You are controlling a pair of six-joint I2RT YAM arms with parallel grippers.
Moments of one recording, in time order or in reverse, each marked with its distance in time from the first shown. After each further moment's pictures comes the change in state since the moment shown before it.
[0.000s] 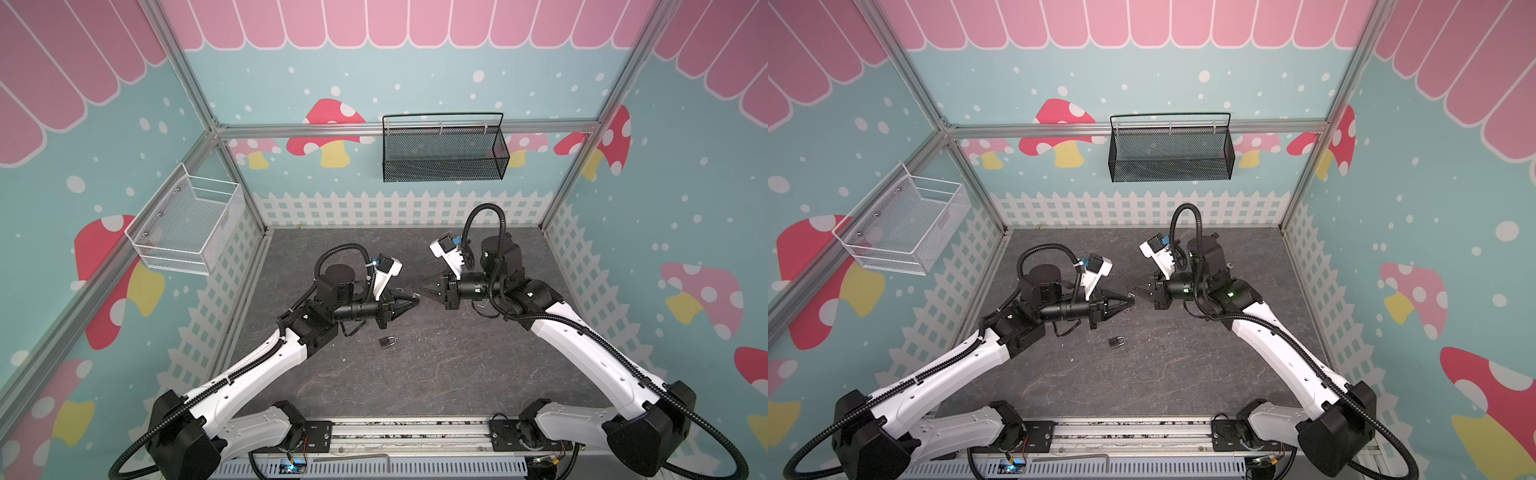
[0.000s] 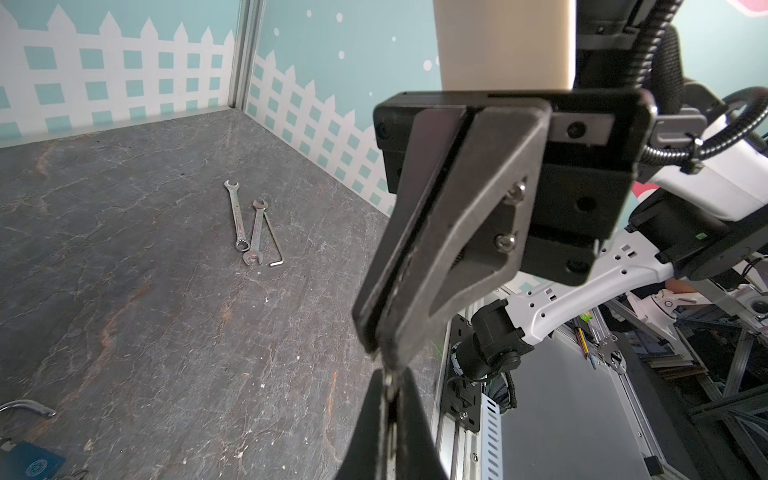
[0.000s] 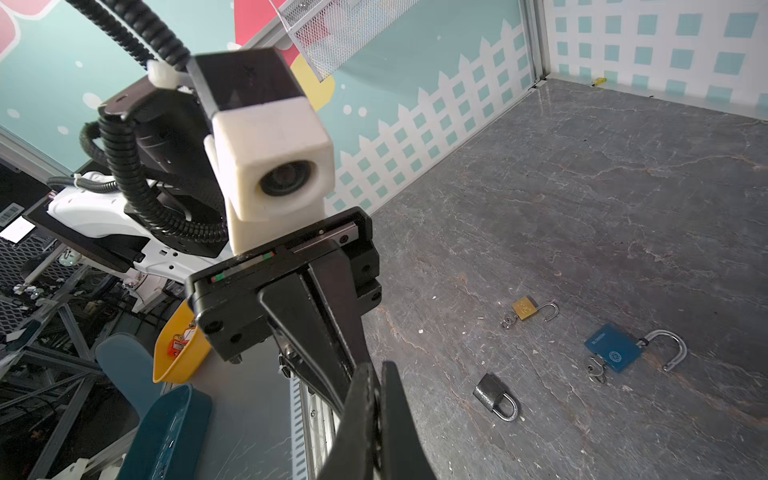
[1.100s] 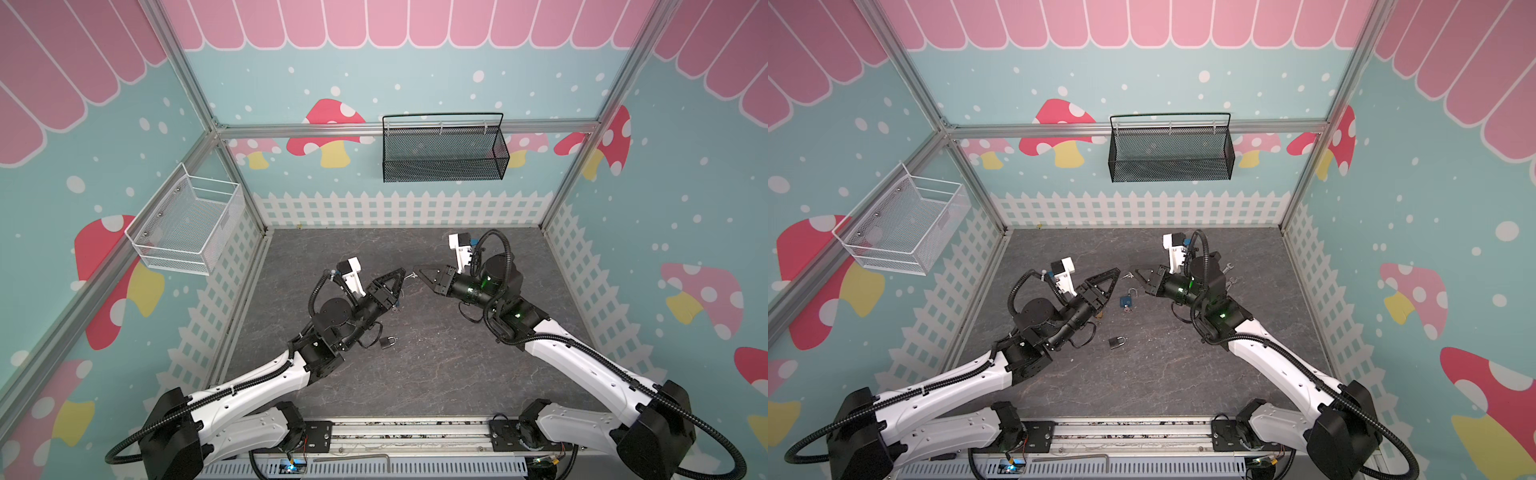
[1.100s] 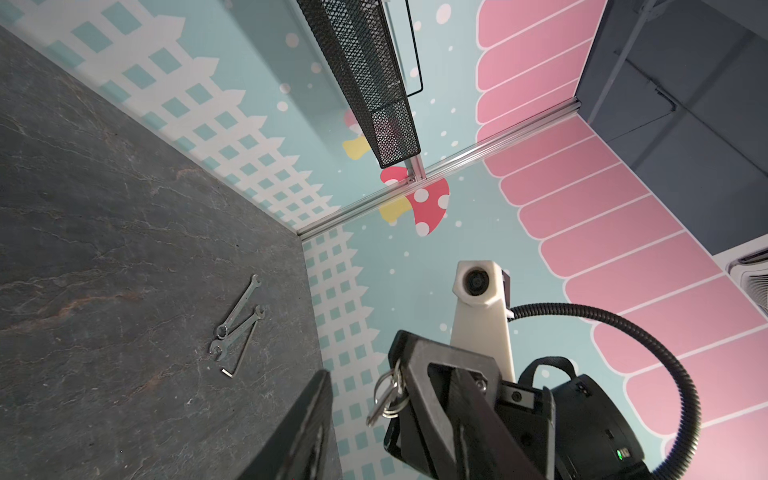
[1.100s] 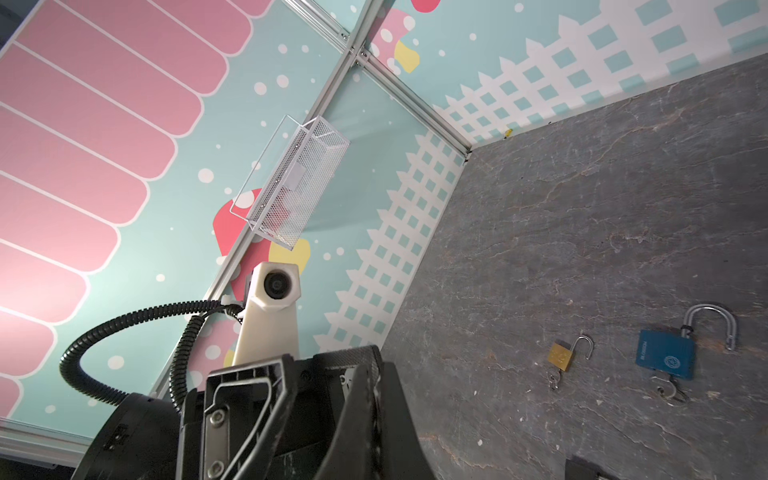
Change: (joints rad) left arm -0.201 -0.050 -0.234 0.551 -0.842 -0.823; right arm 0.076 -0.052 -0.264 0.559 0.401 0.698
